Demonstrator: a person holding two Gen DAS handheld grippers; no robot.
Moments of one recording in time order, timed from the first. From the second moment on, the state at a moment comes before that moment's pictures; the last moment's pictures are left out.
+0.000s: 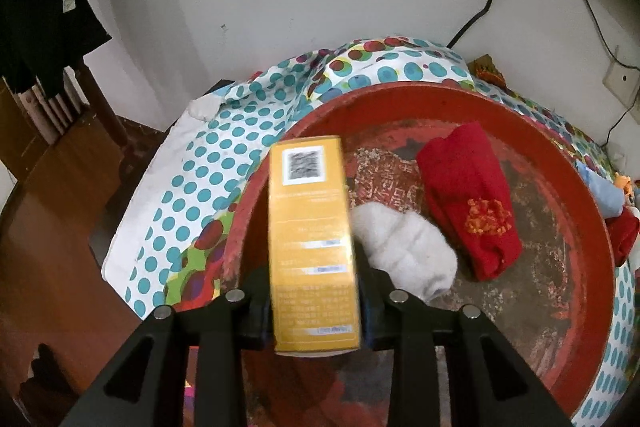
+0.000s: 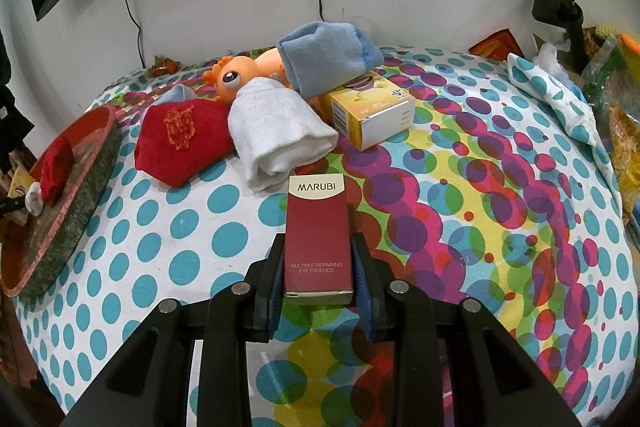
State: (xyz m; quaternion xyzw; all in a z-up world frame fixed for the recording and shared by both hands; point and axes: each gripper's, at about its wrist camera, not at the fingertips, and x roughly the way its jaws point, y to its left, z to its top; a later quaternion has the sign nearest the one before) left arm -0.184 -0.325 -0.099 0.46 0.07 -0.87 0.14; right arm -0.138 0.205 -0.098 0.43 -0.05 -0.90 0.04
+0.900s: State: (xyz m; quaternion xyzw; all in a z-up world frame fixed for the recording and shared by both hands) left arm -0.090 -0.274 -0.088 0.39 0.08 -0.91 0.13; right arm -0.136 0.186 -0.098 0.43 0.02 -0.90 0.00
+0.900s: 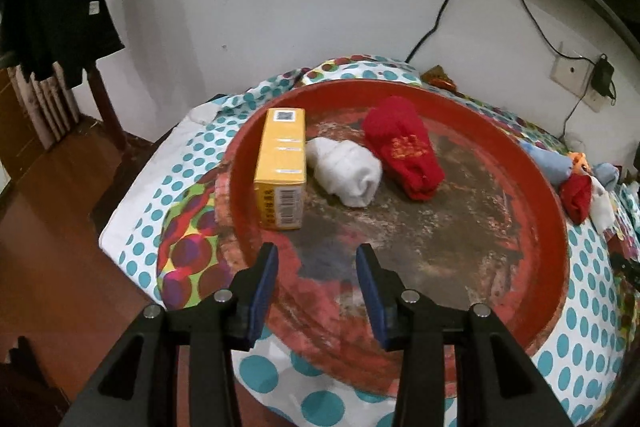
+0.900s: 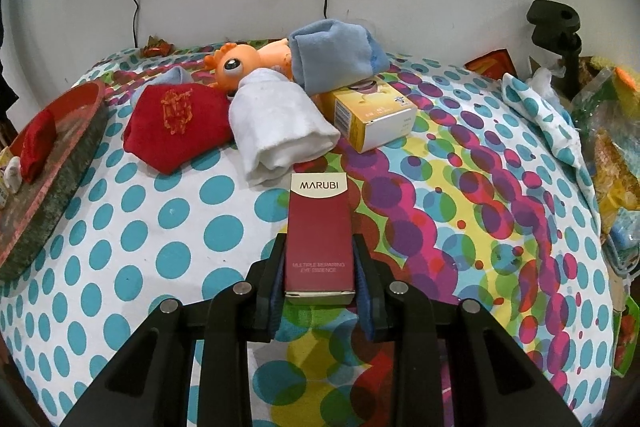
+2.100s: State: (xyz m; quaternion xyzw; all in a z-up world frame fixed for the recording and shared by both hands) left arm -0.077 -0.299 -0.072 0.36 0.12 -0.91 0.15; right arm -0.137 -0.058 -0.072 0.42 0.07 -0.88 0.20
